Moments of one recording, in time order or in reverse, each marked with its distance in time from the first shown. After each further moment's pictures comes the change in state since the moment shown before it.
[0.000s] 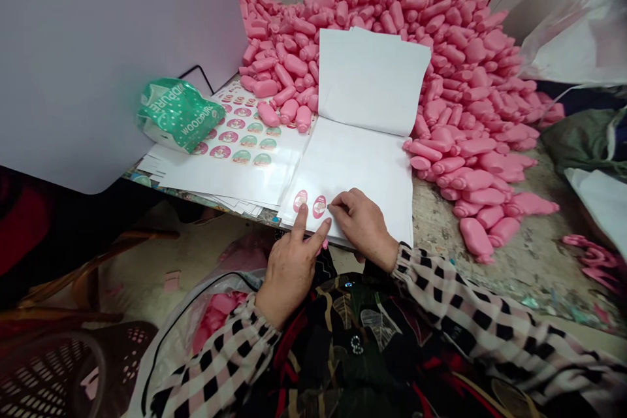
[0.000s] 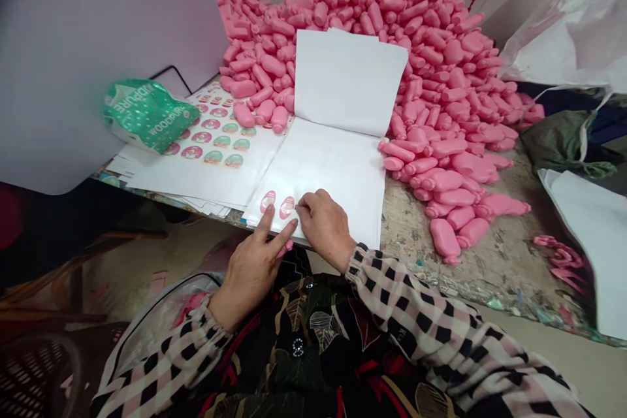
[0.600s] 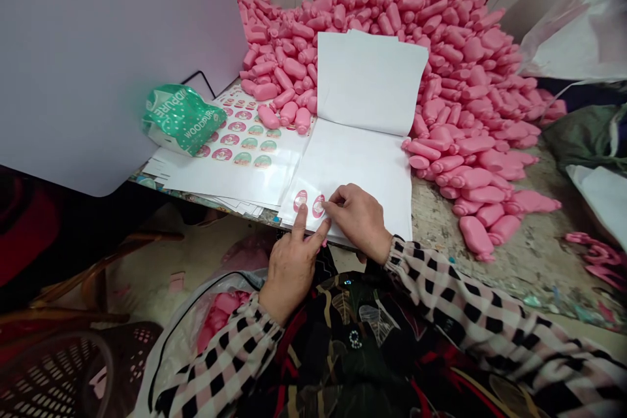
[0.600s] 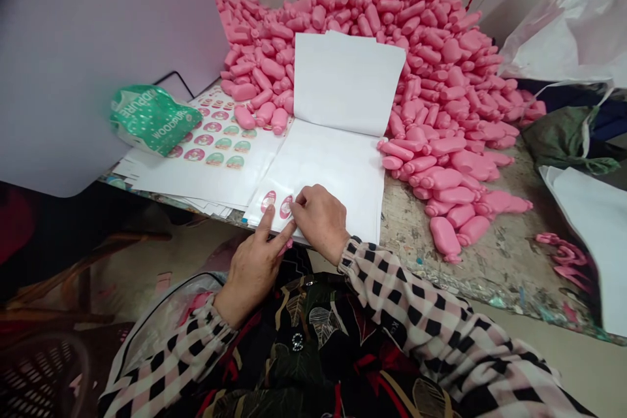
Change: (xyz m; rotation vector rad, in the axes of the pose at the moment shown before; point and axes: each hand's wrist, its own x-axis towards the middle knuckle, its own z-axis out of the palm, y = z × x) left_hand -0.001 0.002 0.001 0.041 0.020 -0.015; right_hand 0.006 -0.013 -0.002 0.015 0.067 0.114
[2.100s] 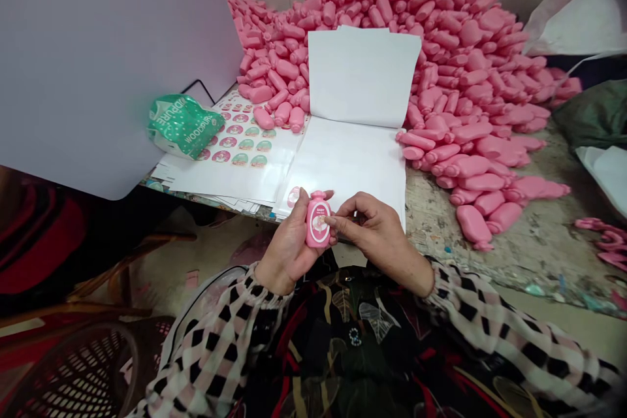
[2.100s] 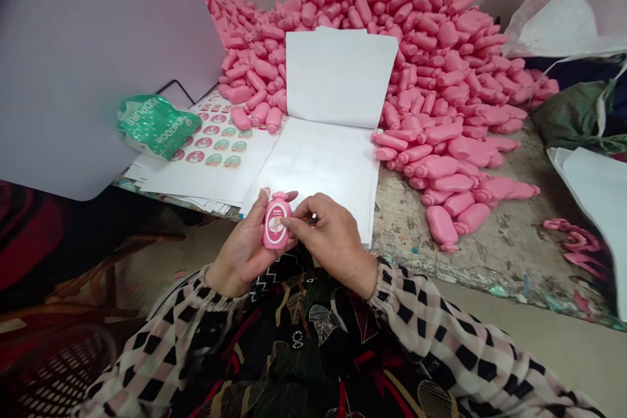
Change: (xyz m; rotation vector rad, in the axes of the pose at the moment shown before) left_hand 0.043 0.033 -0.044 -2.251 -0.271 -0.562; right_hand -0.048 0.017 -0.035 0.583 -0.036 -0.145
